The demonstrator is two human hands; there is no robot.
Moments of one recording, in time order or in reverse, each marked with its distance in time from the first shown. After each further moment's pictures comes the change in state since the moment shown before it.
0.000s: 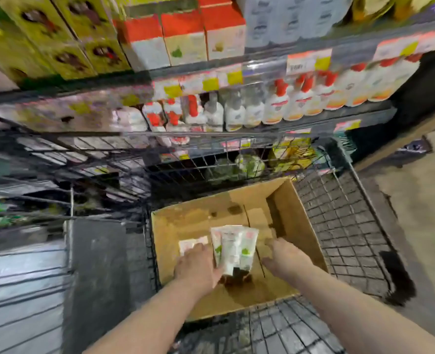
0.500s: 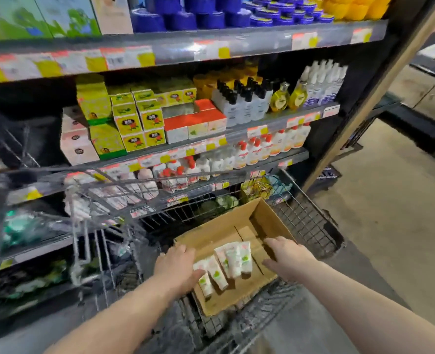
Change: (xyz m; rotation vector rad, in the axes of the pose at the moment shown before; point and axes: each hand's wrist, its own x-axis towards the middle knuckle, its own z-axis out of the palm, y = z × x) left_hand -0.159 -0.123 -0.083 0.340 0.234 0.312; right_hand -0.228 -0.094 -0.008 -0.092 0.294 0.041
